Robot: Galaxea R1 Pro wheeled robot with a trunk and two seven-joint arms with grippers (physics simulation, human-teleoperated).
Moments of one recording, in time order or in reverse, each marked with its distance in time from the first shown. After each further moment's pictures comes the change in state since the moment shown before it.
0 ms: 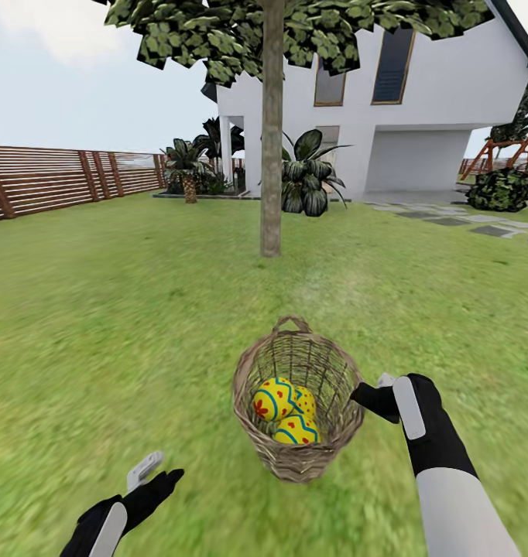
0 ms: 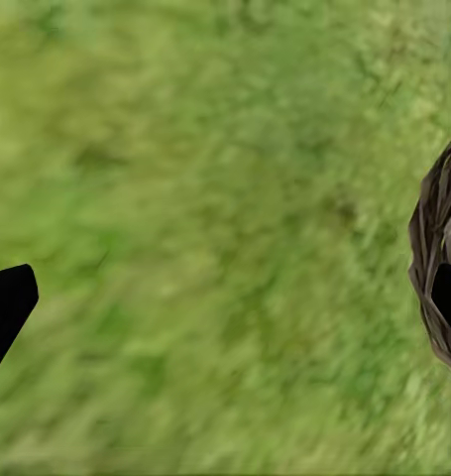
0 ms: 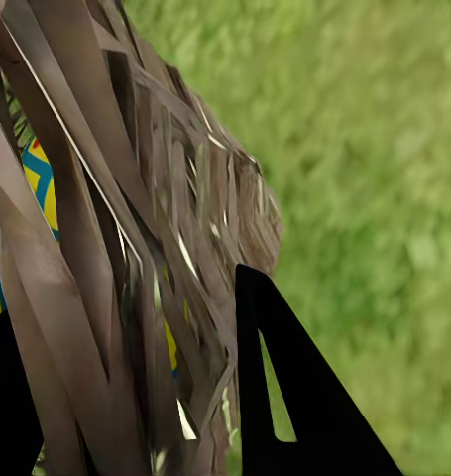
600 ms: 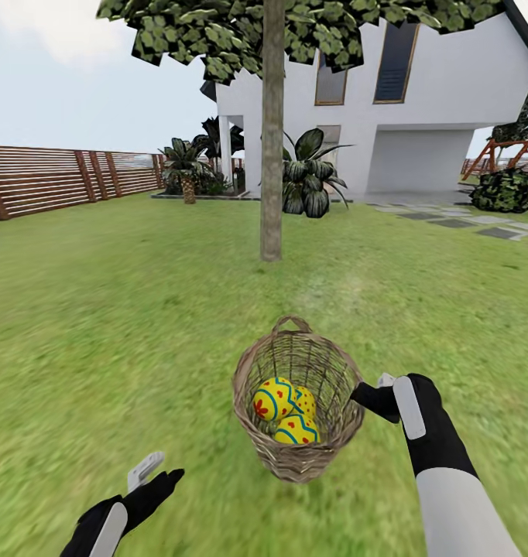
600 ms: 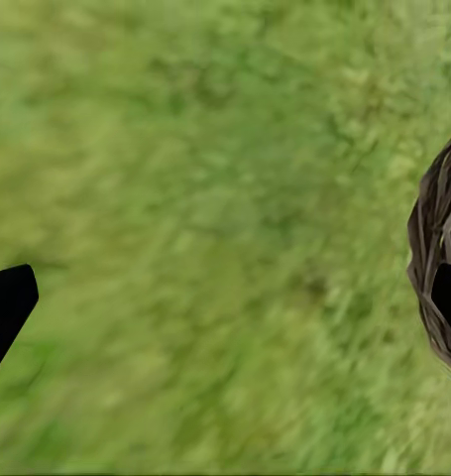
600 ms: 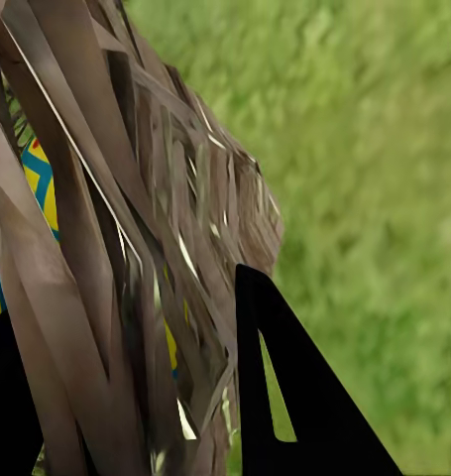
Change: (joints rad) left arm 0.000 -0.002 0.000 0.000 0.000 0.000 -0.001; right arm 0.000 -0.001 0.000 0.000 -0.002 0.000 0.000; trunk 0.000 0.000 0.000
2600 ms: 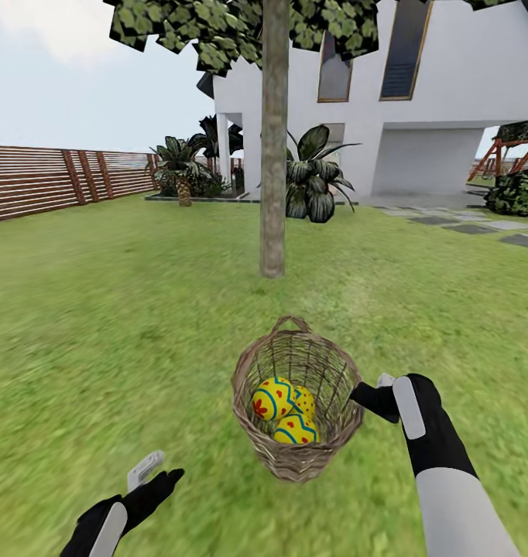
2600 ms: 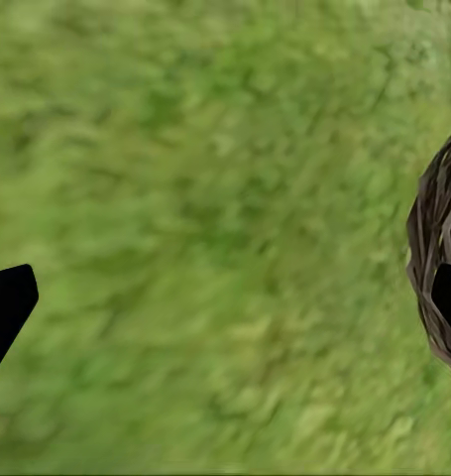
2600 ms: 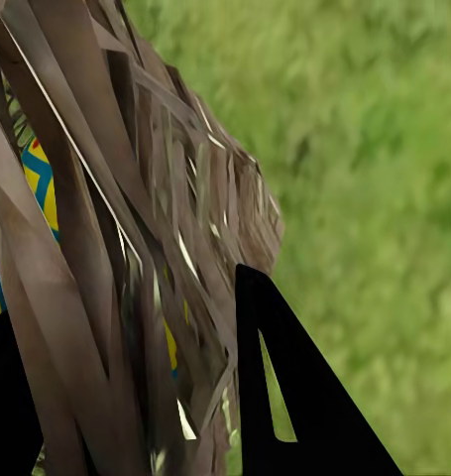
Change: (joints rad) left arm 0.000 0.002 0.000 0.000 0.000 0.000 -0.002; right arm 0.000 0.002 0.000 0.000 -0.003 0.000 0.002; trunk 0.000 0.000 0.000
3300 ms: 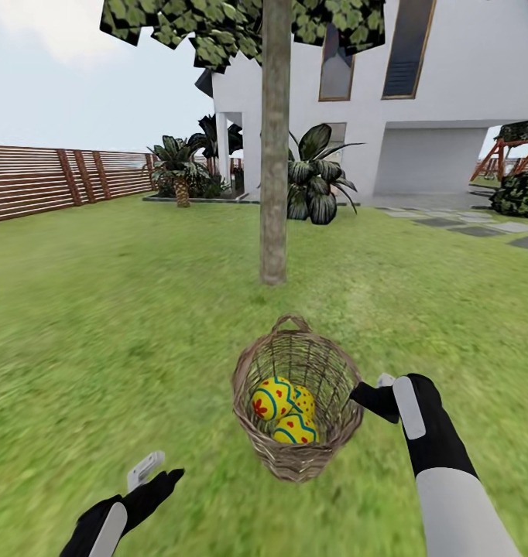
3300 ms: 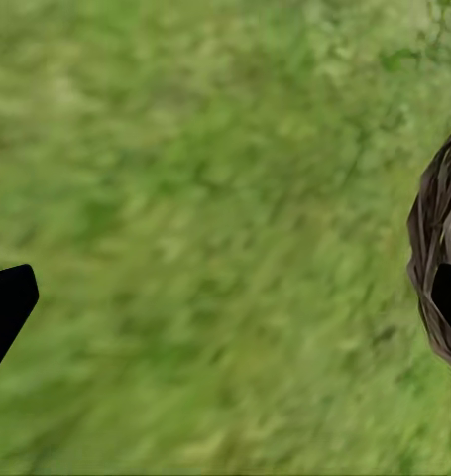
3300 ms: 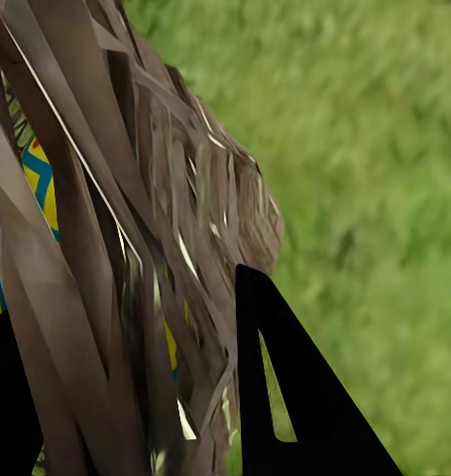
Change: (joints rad) left arm 0.000 0.000 0.000 0.000 0.000 0.000 0.000; right arm 0.000 -0.001 0.000 0.000 0.000 0.000 0.005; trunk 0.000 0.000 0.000
